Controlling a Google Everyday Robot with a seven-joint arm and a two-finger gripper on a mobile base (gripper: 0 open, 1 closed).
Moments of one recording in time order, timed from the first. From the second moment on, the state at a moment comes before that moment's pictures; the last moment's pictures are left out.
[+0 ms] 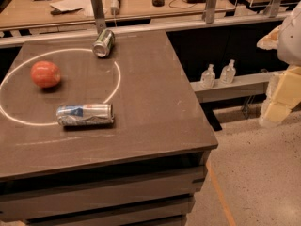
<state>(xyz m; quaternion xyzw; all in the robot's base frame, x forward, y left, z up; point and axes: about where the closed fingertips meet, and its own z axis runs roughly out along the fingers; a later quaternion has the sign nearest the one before) 0.438 -0.216 0.978 -0.60 0.78 -0.04 0.16</state>
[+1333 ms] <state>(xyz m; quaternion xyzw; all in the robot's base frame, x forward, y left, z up) 0.471 -0.096 0.963 -0.68 0.71 0.00 0.17</state>
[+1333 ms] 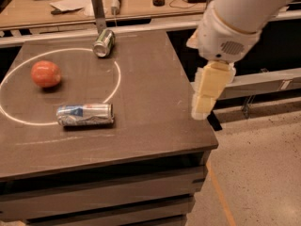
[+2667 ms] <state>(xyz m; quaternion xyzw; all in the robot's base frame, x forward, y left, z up) 0.476 0.090 0.883 -0.75 0.65 0.04 0.12</state>
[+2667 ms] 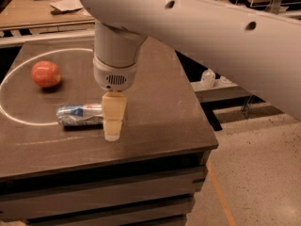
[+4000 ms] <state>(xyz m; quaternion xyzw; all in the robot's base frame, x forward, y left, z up) 0.487 0.098 0.833 -0.70 0.70 0.04 0.07</state>
